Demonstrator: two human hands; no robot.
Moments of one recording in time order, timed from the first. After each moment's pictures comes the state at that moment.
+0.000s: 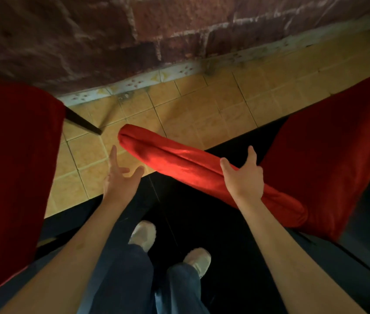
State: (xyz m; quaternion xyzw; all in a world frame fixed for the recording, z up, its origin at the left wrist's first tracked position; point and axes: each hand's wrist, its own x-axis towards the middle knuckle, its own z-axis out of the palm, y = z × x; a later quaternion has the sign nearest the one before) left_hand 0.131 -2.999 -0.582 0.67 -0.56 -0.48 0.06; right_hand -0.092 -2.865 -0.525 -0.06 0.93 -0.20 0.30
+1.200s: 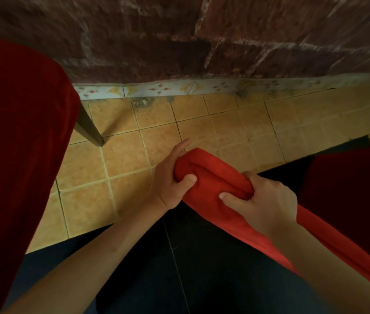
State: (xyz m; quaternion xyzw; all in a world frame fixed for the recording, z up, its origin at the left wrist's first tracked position) left_hand 0.116 -3.110 -0.723 0.32 -0.66 -0.62 0.29; right_hand -0.029 -2.991 -0.631 -0.45 0.88 0.00 0.12
